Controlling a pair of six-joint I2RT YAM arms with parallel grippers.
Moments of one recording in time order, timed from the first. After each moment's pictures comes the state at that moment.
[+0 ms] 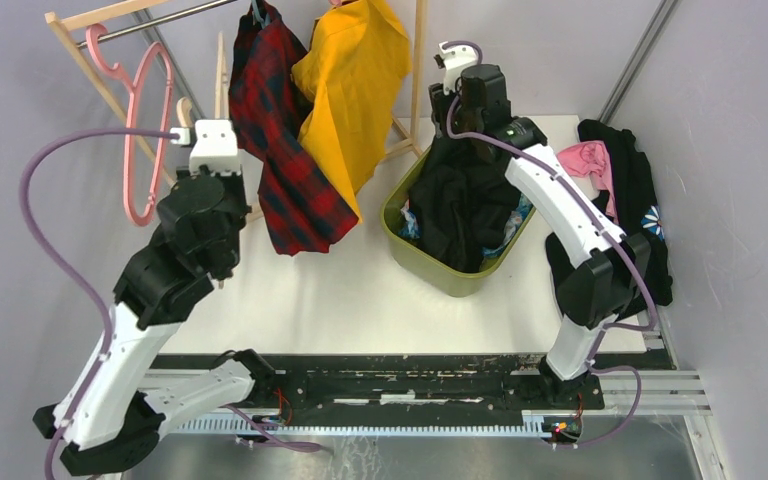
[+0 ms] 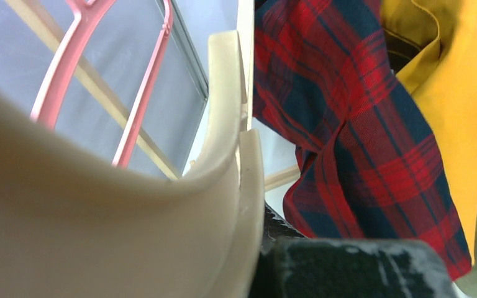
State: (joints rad) left arm -0.69 0.90 1.47 -0.74 -0.92 0.05; right arm 0.46 1.76 1.84 -0.44 0.11 -0.02
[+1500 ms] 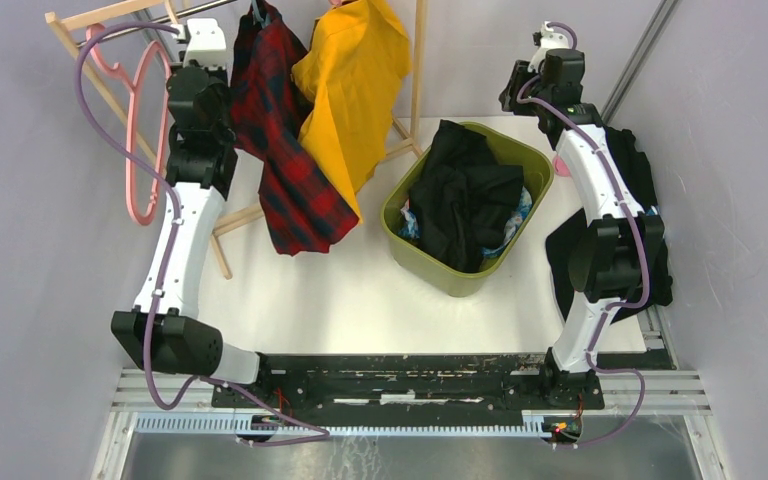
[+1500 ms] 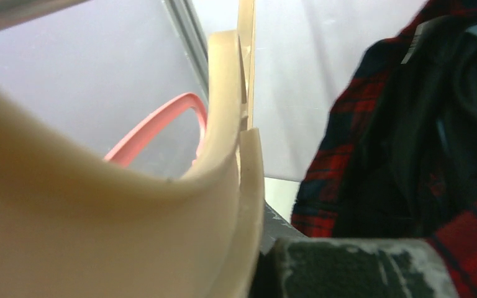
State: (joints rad) left arm -0.09 1.43 1.60 -0.05 -0.47 0.32; right arm 0.07 1.91 1.89 -0.35 -0.11 0.19
